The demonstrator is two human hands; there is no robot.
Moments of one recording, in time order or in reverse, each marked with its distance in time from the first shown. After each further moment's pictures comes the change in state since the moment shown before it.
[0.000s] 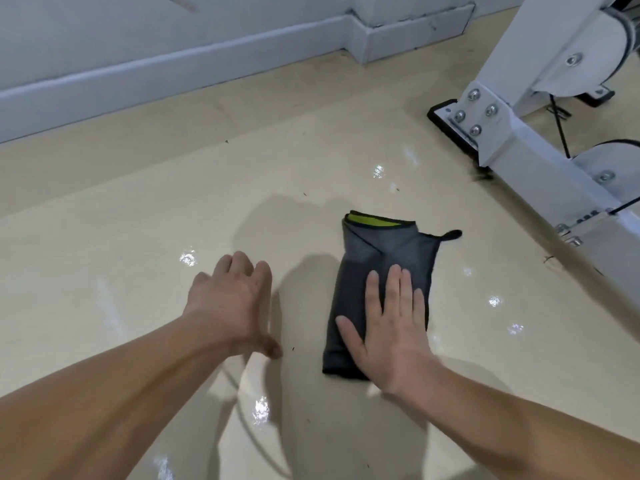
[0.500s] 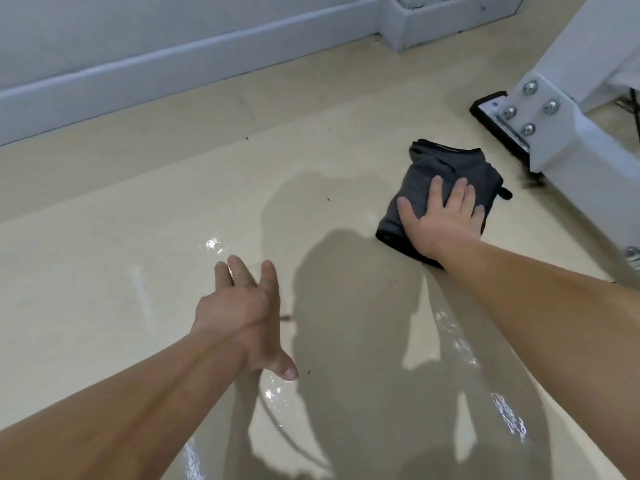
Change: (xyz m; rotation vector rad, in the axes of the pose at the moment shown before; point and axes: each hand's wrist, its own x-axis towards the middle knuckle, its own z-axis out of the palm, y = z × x) left_hand 0.022 0.006 0.004 -0.028 -0.125 -0.167; right_hand 0.197 0.046 -0.070 0.058 -0.047 0.256
